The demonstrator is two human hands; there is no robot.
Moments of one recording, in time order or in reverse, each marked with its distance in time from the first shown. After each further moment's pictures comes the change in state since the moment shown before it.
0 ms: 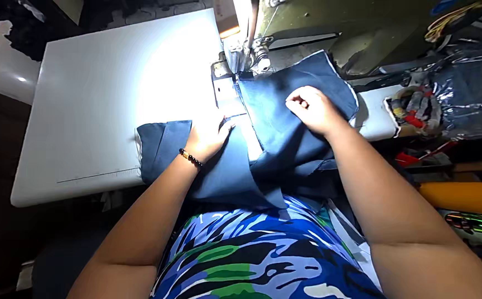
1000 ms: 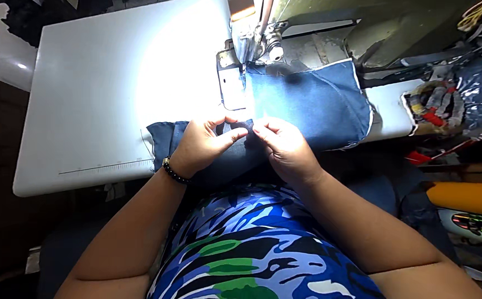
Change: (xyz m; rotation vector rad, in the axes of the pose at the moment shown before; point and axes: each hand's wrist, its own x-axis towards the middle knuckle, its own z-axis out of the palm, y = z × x) left_hand -0.025 0.041 -0.052 -0.693 0.032 0.042; right_hand -0.039 -0.149 0.045 1.190 0.031 0.389
